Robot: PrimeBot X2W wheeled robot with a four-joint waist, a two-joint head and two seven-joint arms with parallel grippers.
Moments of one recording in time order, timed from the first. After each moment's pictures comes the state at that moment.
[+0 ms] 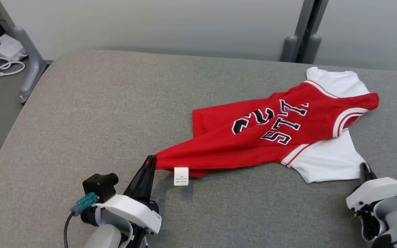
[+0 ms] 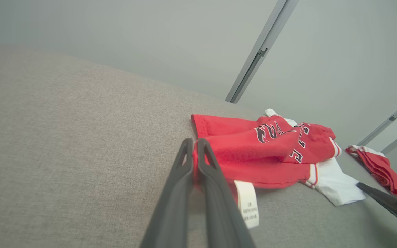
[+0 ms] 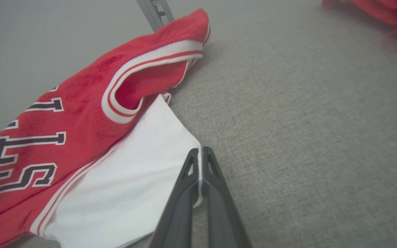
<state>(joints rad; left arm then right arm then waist) -0.27 0.05 -0.35 0.54 -0.58 -0.13 -0.26 -0.51 -0.12 -0.12 1.08 0.44 0.13 -0.22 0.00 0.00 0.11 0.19</state>
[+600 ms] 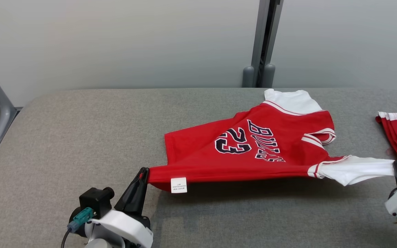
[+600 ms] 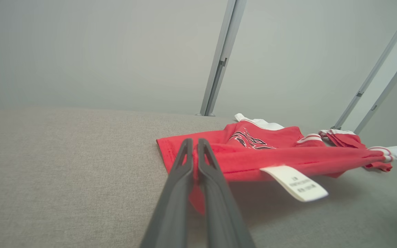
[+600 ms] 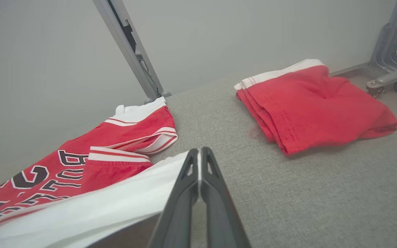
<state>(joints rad) -0.18 0.06 -0.28 0.48 -0.42 -0.13 -0.26 -0.37 -0.29 -0.05 0.82 0.53 0.13 -0.09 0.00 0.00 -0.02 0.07</state>
